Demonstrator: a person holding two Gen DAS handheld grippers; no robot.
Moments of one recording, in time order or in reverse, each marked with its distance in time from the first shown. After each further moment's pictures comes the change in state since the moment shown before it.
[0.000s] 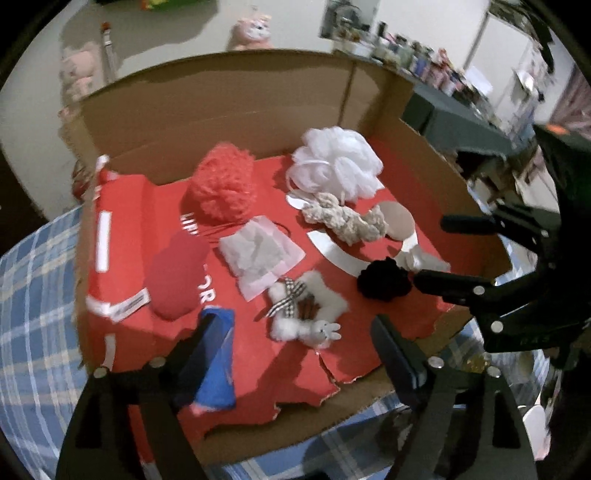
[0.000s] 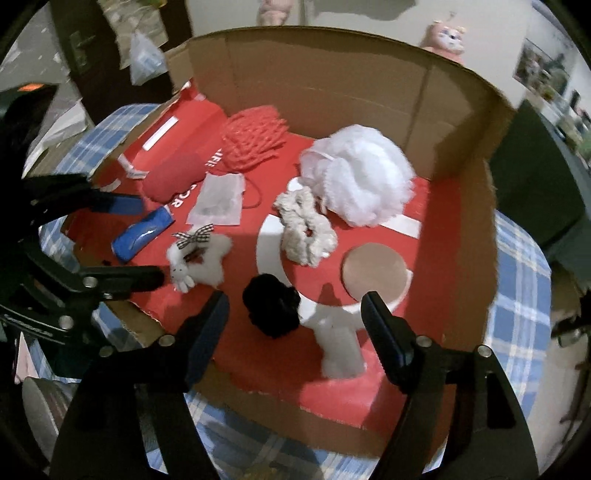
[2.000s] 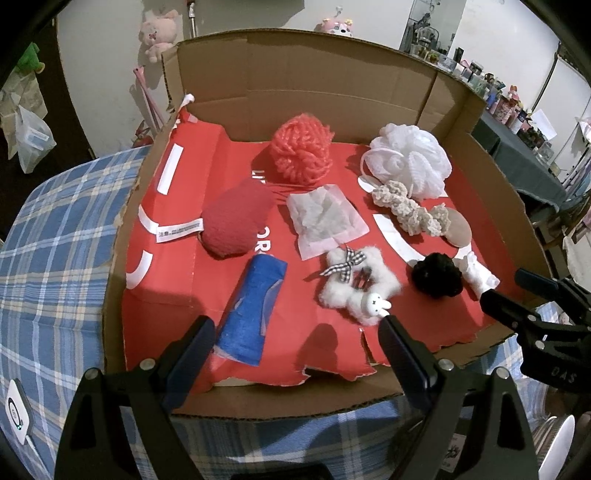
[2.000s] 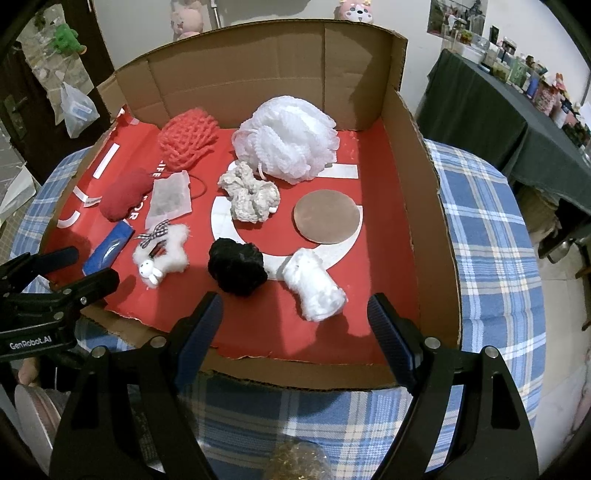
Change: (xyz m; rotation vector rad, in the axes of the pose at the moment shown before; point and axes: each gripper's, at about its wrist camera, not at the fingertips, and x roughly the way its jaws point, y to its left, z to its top) left arm 0.003 0.007 -0.028 -0.216 -0.019 0.176; right arm -0.008 -0.004 -0.040 0.273 -0.029 -0.137
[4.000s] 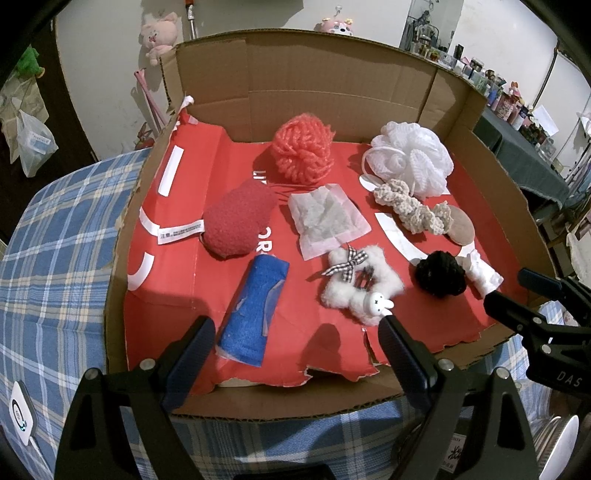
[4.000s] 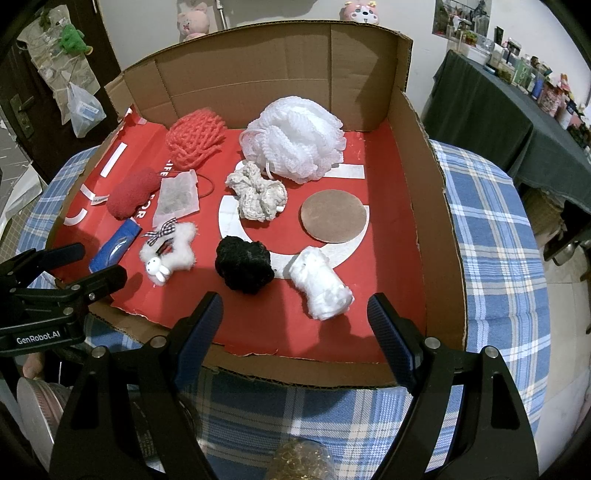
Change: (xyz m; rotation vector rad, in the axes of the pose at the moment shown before) left arm 0.002 -0.002 0.000 0.009 -0.003 0.019; right arm -0.001 0.002 -0.002 -0.006 -0.008 0.023
